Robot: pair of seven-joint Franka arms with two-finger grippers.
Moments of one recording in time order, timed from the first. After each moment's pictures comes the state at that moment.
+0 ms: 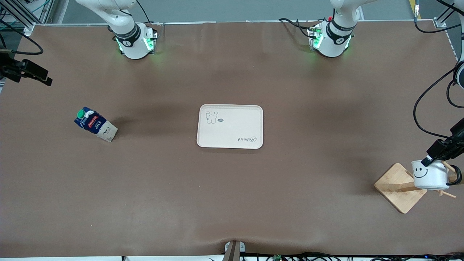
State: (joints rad) left arm 0.31 0.24 -0.04 -1.87 -0.74 2.43 0.61; right arm -0.12 -0.07 0.05 -1.59 0.00 1.43 0.06
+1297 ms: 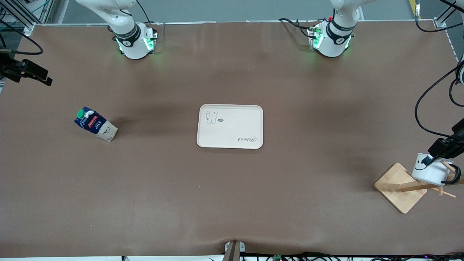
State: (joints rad) left arm 0.34 0.23 -0.05 -1.87 -0.74 2.40 0.63; right arm -0.12 -0.07 0.05 -1.59 0.00 1.43 0.06
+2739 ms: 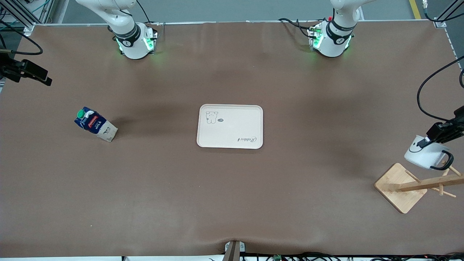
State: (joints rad) left arm 0.35 0.11 -0.05 -1.86 -0.60 2.08 0.46; right arm -0.12 -0.07 0.05 -1.59 0.00 1.43 0.06
